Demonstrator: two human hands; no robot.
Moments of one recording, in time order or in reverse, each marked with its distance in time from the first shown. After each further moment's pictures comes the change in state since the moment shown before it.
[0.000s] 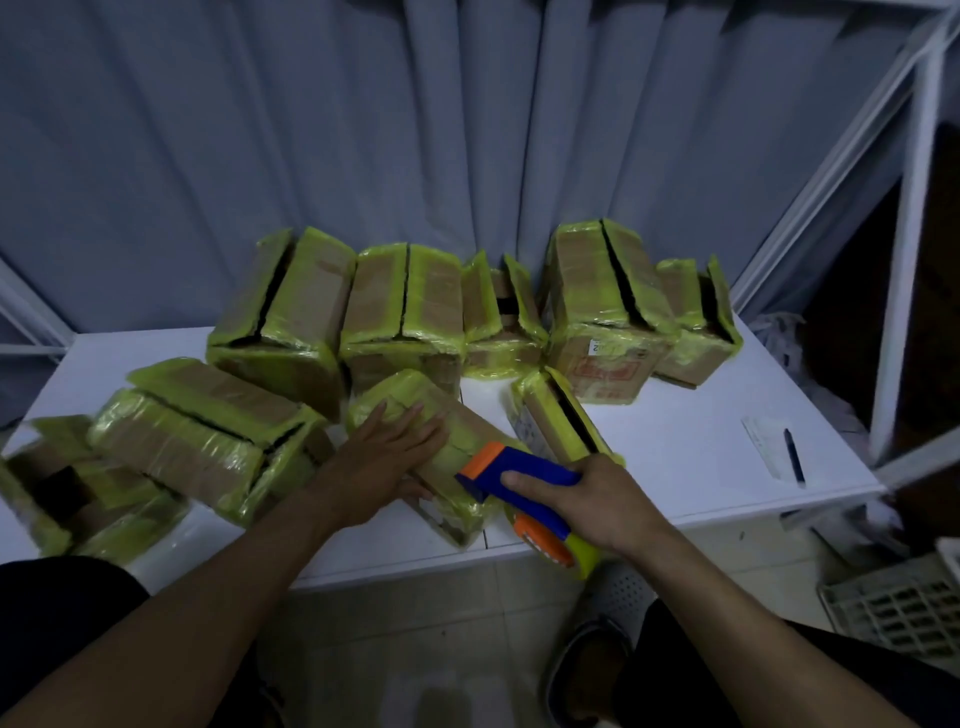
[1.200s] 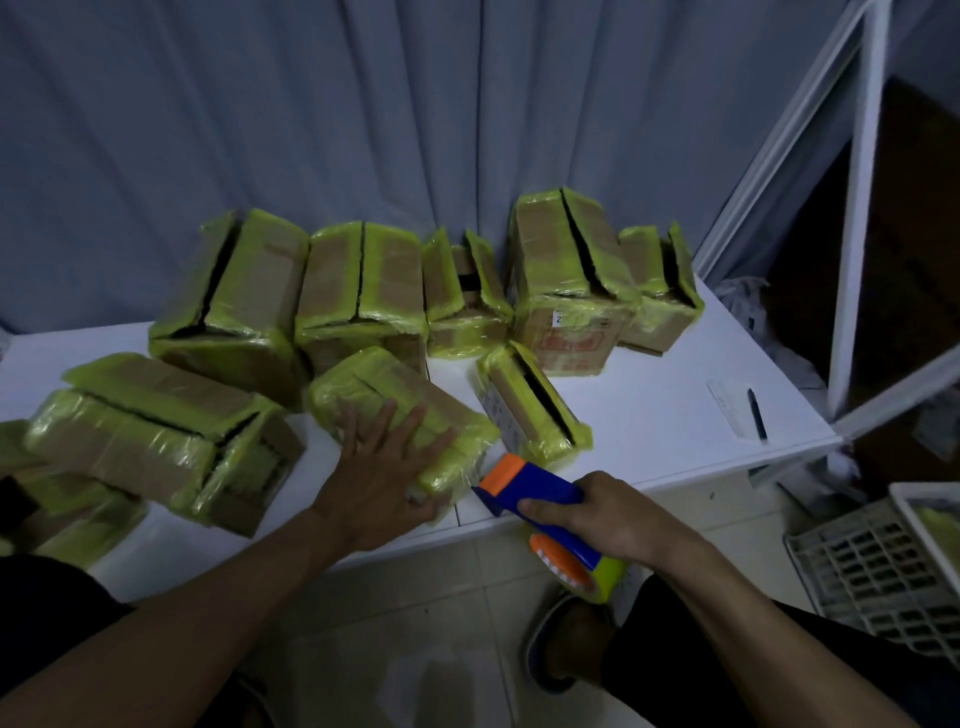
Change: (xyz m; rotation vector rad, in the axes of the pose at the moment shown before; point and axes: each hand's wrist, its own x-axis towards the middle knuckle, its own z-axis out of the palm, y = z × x) left_hand 0.003 0.064 0.016 -0.002 0.156 -0.098; right_hand -0.014 0.059 -0.018 -0.115 -0.153 0.063
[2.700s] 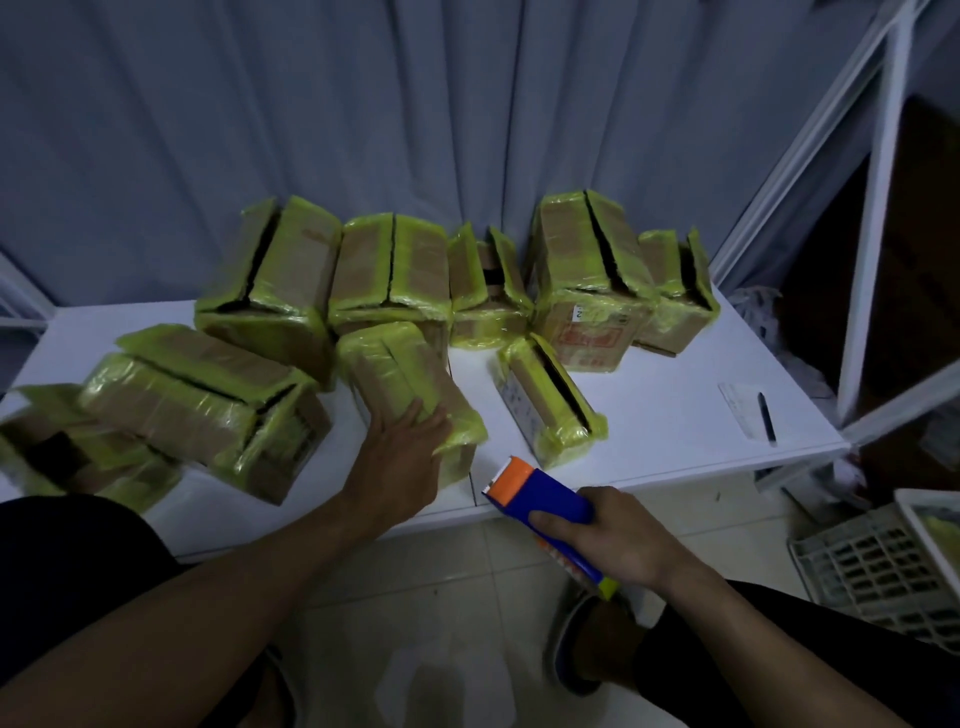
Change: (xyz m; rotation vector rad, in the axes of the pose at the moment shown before) left_hand -0.015 0.010 -0.005 -0.061 0.123 -0.077; right_hand -0.013 0.025 0.041 -0.059 0.093 -0.101
